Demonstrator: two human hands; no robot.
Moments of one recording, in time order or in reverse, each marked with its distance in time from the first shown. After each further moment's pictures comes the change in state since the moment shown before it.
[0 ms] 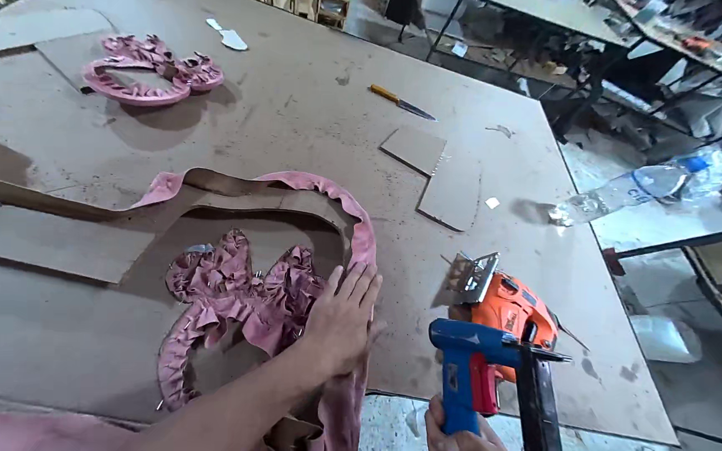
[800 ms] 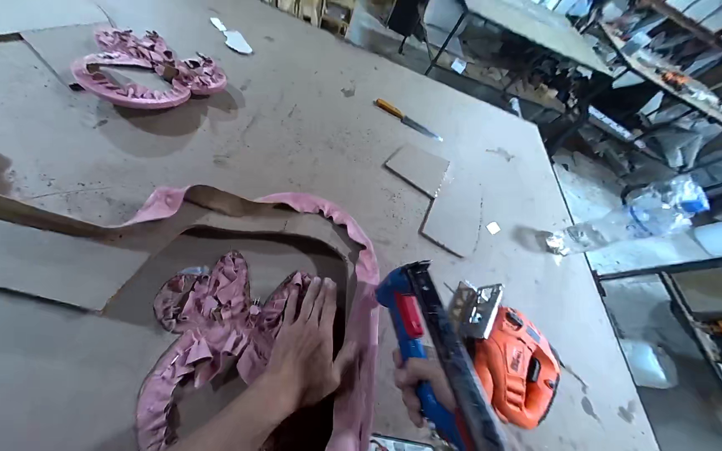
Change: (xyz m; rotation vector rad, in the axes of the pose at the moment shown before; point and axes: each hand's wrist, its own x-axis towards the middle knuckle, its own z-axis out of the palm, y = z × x) left_hand -0.005 -0.058 0.003 -0.092 0.283 -0.155; right_hand 0.125 -0.088 0.068 -0.475 -0.098 0.252
